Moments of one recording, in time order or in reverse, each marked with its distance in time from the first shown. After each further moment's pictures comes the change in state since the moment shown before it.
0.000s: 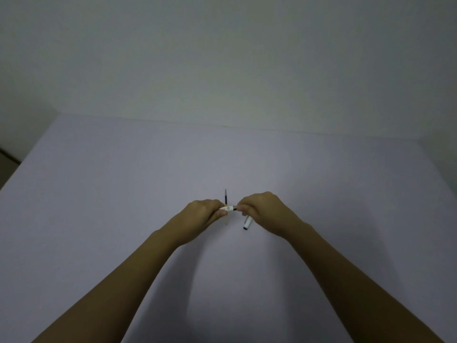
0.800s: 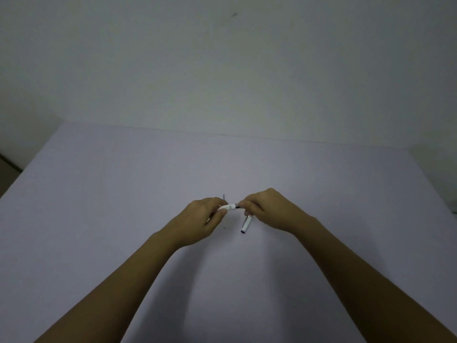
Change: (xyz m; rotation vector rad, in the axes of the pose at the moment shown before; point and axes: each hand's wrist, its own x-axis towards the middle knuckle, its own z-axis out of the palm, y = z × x) left_hand -0.015 0.022 -0.015 -0.042 0.090 0.049; right_hand -0.012 -0.005 -0.024 0.103 0.019 0.006
